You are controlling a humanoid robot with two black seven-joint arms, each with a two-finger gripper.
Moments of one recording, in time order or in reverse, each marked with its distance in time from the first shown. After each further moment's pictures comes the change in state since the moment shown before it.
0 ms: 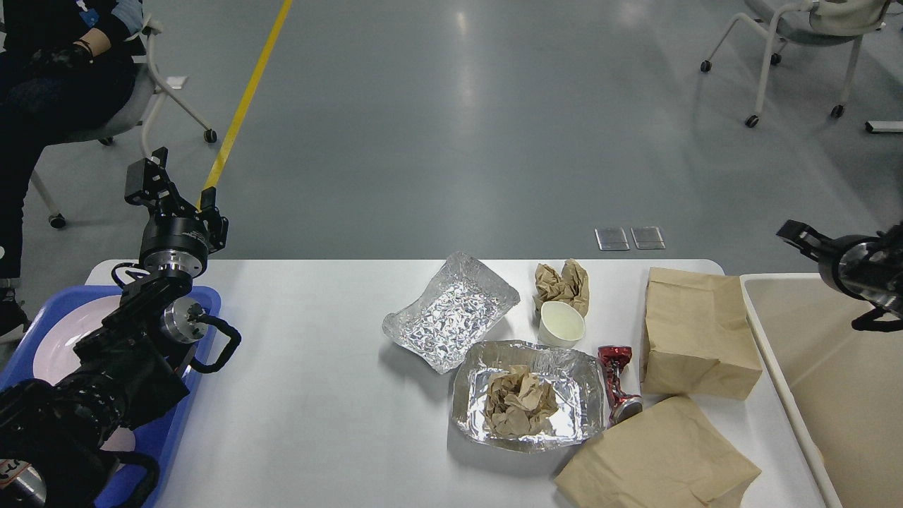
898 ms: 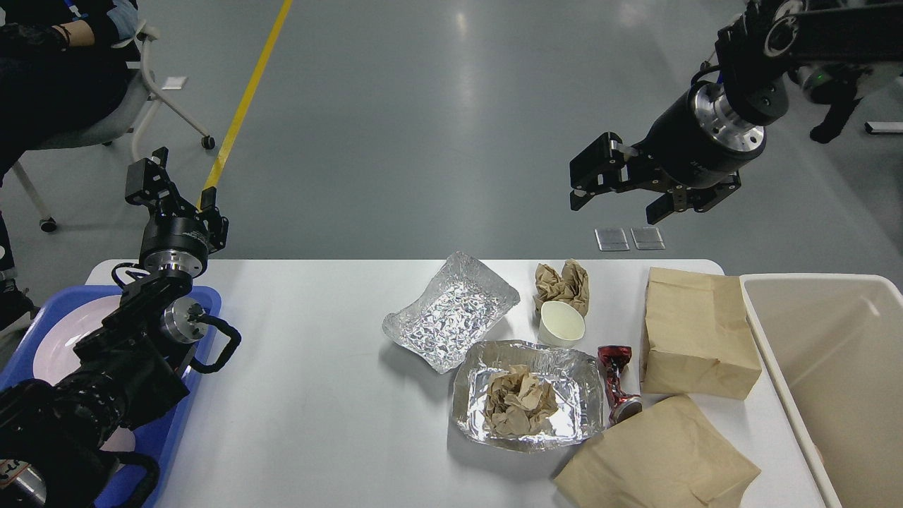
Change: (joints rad) left arm 0.000 0.000 0.000 0.000 0.000 0.000 0.000; right arm 0.805 0.220 -0.078 0.432 0.000 0.786 -0.001
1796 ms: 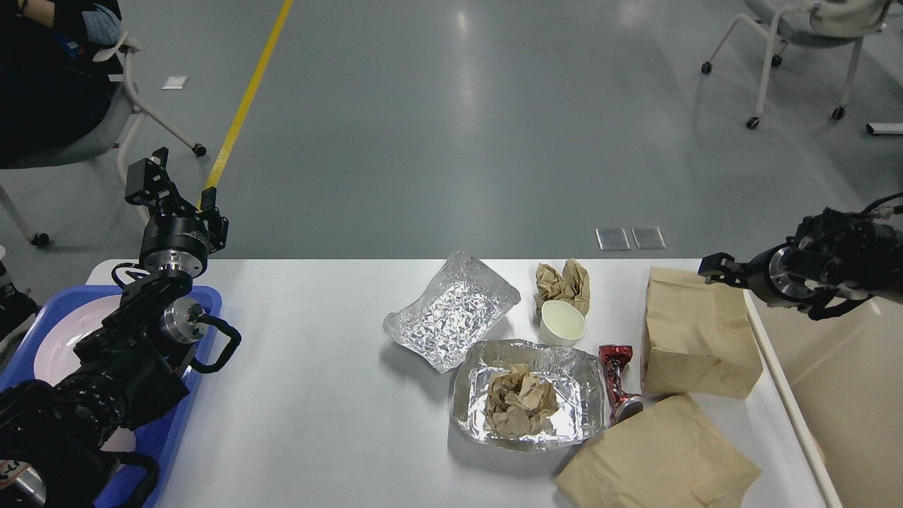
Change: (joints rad) left arm 0.000 0.000 0.000 0.000 0.000 0.000 0.000; right arm -0.983 -0.057 -0.041 -0.678 -0.006 -0.489 -0.003
